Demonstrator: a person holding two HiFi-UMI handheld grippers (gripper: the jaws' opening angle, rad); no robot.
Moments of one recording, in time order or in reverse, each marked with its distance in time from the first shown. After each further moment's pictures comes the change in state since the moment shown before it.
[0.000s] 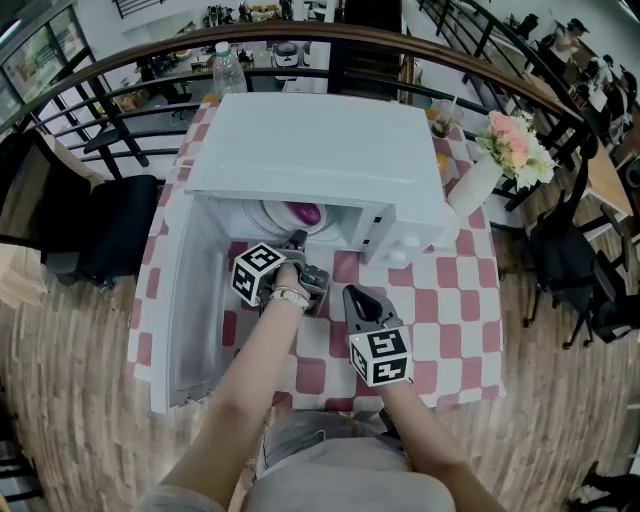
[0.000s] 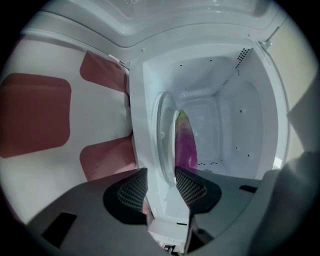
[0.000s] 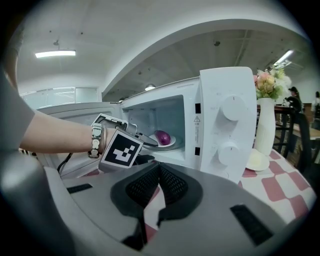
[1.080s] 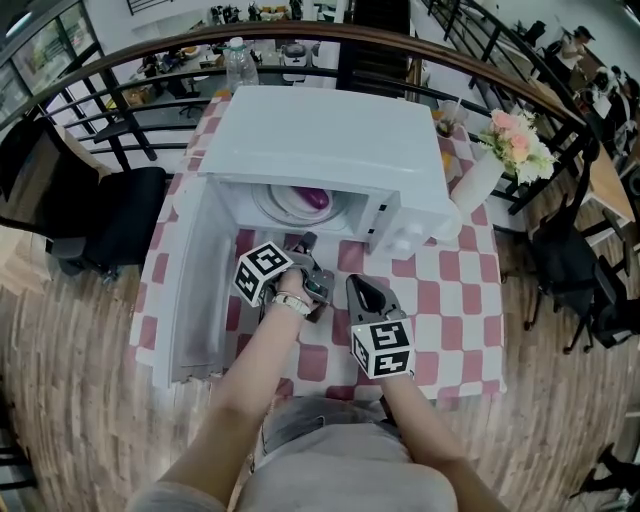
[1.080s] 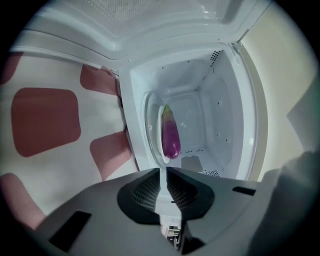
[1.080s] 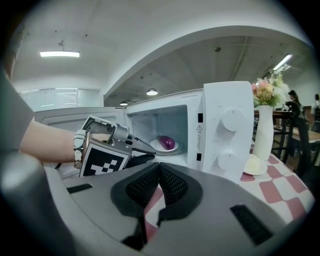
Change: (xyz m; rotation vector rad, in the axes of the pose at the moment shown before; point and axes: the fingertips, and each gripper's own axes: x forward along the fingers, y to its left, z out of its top) left arm -0.036 -0.018 -0.023 0.107 0.066 -0.102; right arm -0.014 0.012 0.013 -0.020 -0.051 -0.005
